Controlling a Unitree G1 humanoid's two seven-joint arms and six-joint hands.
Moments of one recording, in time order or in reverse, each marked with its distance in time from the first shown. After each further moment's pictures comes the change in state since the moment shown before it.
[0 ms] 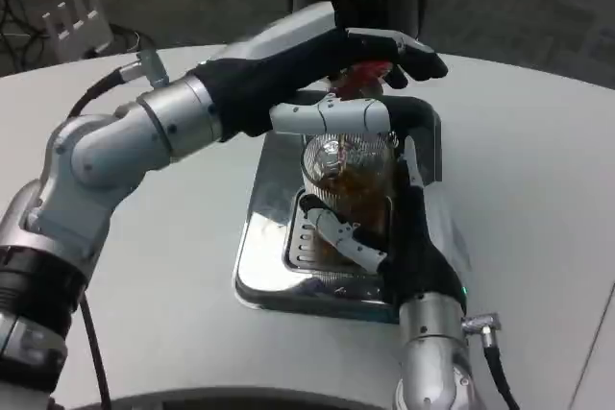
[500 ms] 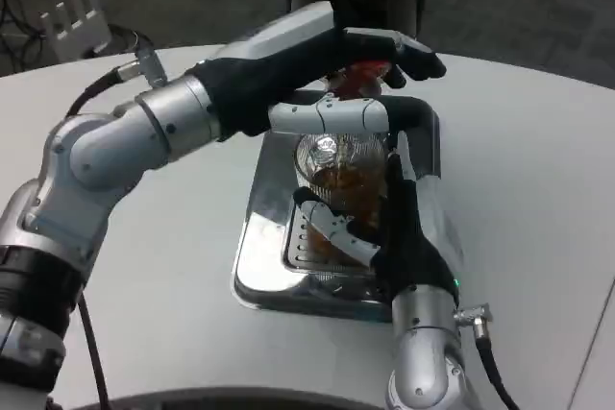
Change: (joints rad) left arm 0.000 0.005 0.000 -0.002 0.002 0.000 0.000; right arm -0.043 -0.003 0.014 0.047 0.023 0.000 -0.021
